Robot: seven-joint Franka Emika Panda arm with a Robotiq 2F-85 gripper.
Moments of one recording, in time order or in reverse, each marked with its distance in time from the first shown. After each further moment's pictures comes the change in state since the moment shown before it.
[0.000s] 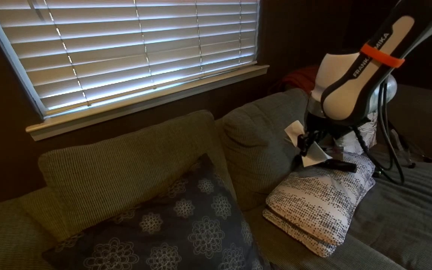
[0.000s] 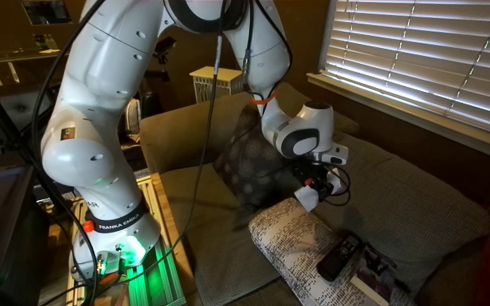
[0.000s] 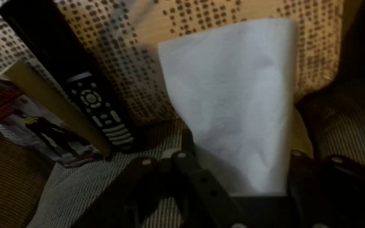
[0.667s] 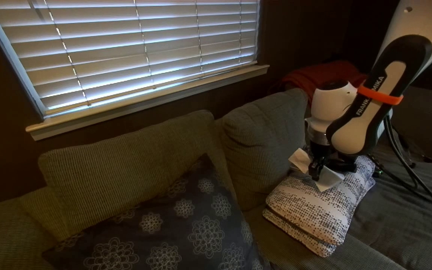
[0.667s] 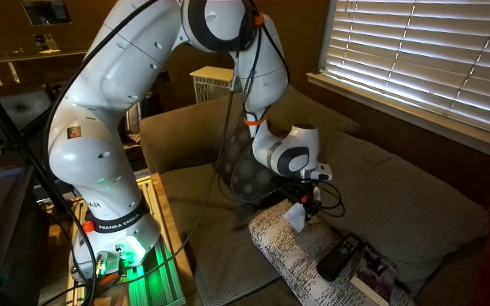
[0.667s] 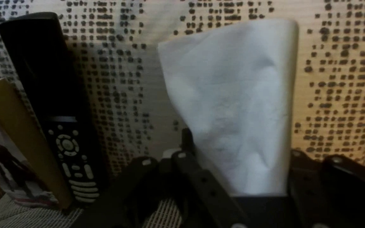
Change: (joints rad) arm 0.077 0.150 -0.063 0.015 -0.161 -0.015 -0.075
